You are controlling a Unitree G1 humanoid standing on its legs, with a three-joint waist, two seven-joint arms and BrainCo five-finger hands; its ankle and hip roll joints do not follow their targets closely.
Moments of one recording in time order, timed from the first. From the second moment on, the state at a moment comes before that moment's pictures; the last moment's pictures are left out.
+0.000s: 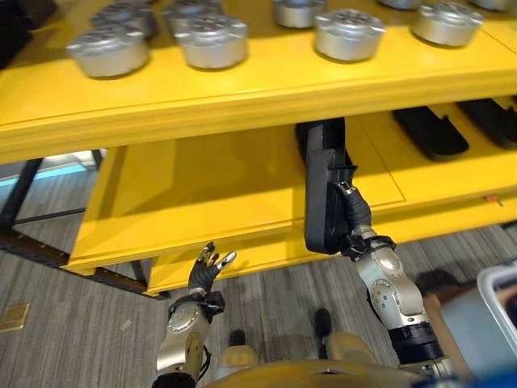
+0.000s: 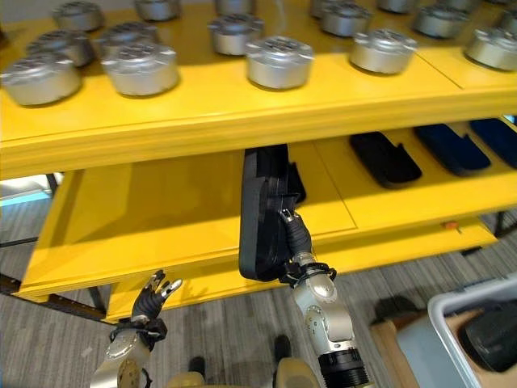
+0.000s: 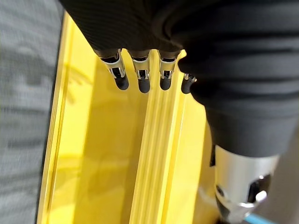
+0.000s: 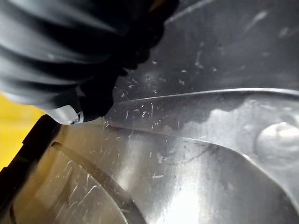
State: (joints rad) left arm 0.22 0.07 0.10 0.23 -0.30 0.09 0.01; right arm -0.09 -0.05 0.17 -0.01 0.47 0.10 0.00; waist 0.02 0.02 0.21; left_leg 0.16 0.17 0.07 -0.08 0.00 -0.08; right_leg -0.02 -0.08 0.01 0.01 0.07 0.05
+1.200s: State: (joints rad) left arm 0.06 0.13 -0.08 0.18 -0.34 0.07 0.01; right arm -0.89 -0.14 0.22 0.46 0.41 0.10 -0.26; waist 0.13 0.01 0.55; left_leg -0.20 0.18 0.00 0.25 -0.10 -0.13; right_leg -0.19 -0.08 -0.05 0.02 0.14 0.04
